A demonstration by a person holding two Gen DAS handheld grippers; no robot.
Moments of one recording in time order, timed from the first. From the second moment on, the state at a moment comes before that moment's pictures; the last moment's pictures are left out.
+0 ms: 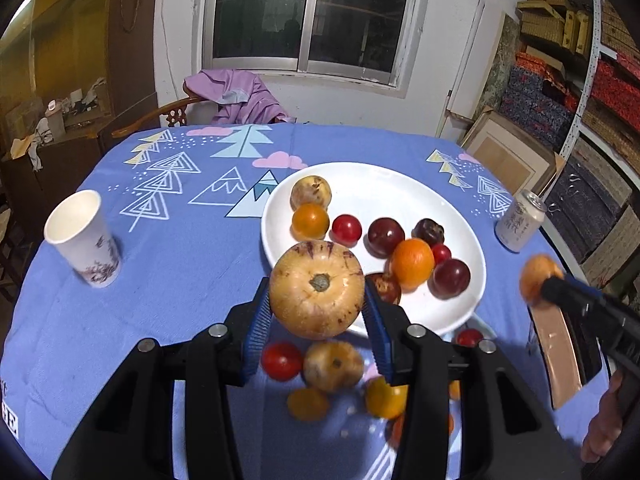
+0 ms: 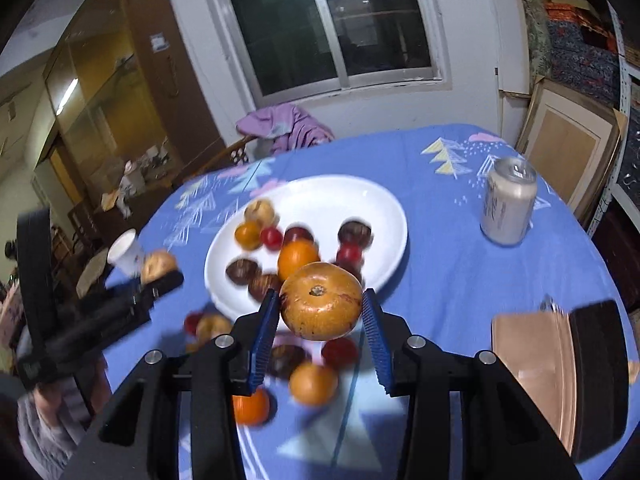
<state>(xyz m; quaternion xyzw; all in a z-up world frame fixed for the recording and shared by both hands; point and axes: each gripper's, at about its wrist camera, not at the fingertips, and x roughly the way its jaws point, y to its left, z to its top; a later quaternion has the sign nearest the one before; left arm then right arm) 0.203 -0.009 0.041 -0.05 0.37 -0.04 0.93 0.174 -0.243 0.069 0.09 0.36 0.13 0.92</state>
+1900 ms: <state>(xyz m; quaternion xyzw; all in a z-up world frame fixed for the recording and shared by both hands) 0.112 0.078 -0.008 -0.09 0.39 0.05 0.92 0.106 -0.258 0.031 0.09 0.35 0.09 0.93</state>
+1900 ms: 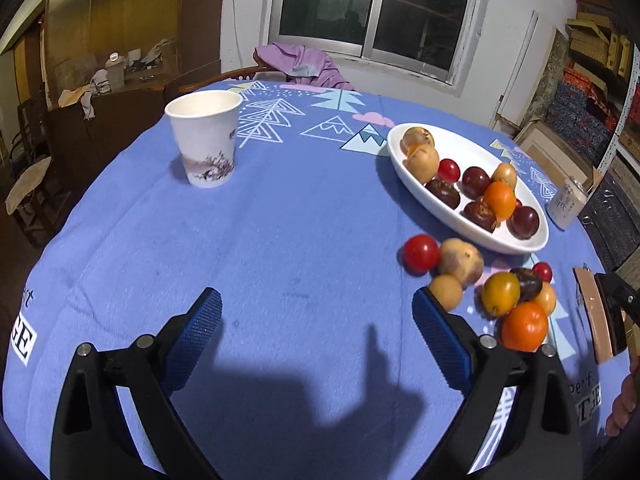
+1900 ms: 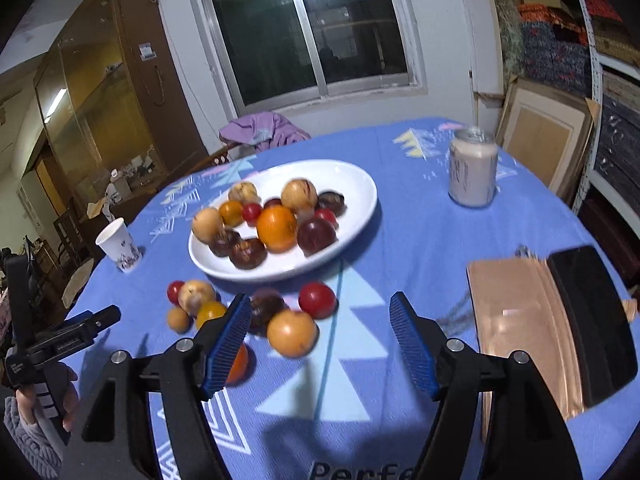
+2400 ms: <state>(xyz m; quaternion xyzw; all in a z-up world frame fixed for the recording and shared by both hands) 0.122 0.002 -0.021 0.05 0.38 0.01 0.93 0.101 -0.269 0.036 0.13 0.35 0.10 0.92</state>
